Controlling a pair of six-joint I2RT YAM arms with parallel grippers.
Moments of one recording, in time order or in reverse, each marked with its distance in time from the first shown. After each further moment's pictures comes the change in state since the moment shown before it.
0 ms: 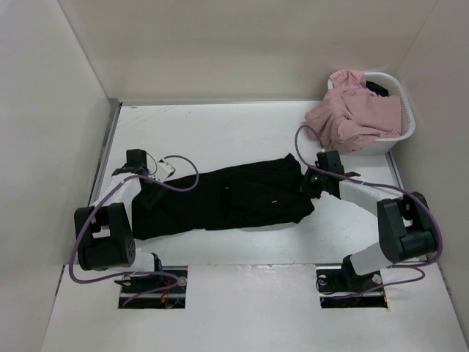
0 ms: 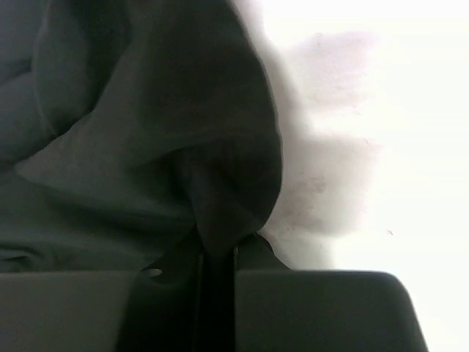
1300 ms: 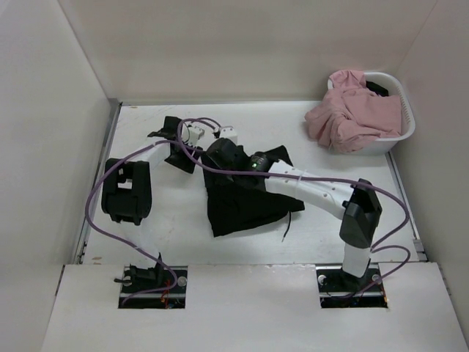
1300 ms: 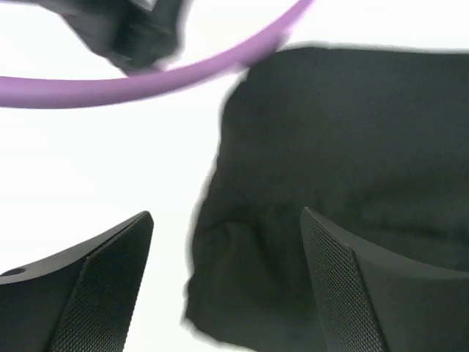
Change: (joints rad) left arm -0.274 0.453 0.506 0.033 0.204 -0.463; right arm 0.766 0.340 0.946 -0.468 0.610 -0.059
